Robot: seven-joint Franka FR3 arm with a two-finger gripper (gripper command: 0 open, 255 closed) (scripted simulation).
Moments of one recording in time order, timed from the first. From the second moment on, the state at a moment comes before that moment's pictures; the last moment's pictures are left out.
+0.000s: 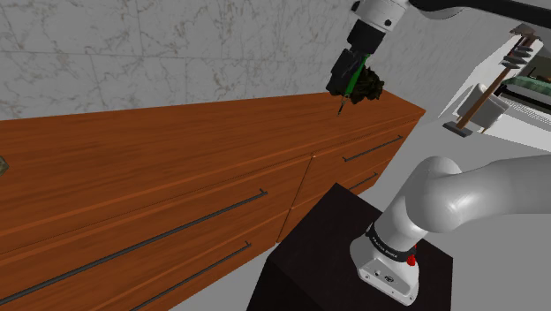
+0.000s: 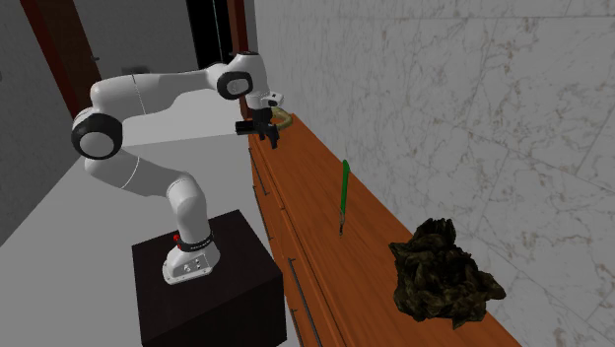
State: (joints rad) arm 0.02 -0.81 -0.06 -2.36 0.02 1.71 -0.10
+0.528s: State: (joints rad) arm -0.06 -0.82 -0.13 -2.47 -0.07 1.92 -0.14
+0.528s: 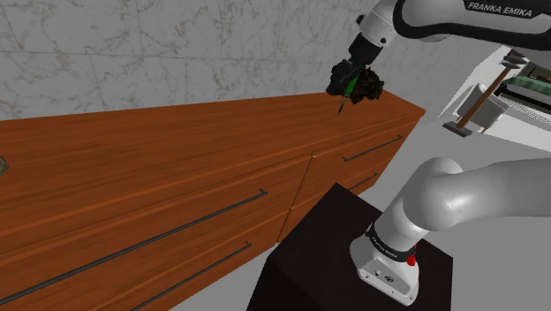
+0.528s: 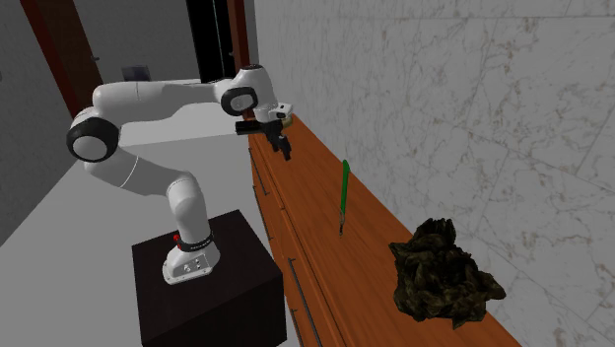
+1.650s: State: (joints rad) arm -0.23 -0.65 -0.43 -2.58 -0.23 2.56 -0.27
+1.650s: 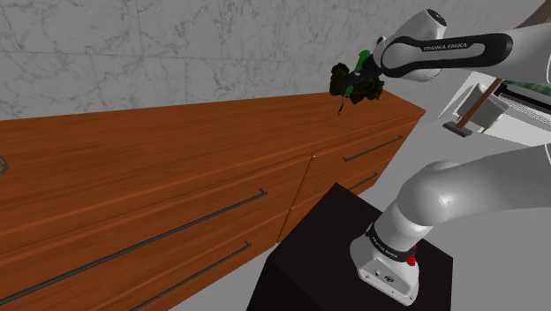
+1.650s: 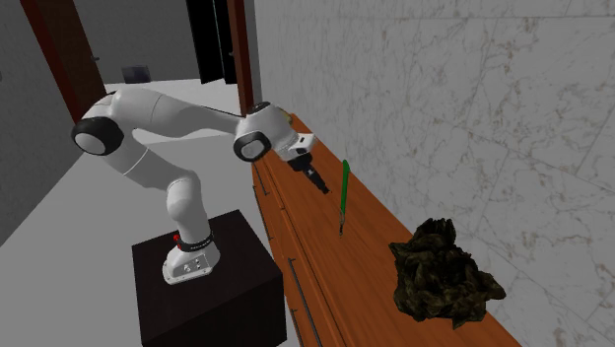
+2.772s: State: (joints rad) arm -0.14 -0.45 -0.69 -2.59 -0.17 2.95 -0.40
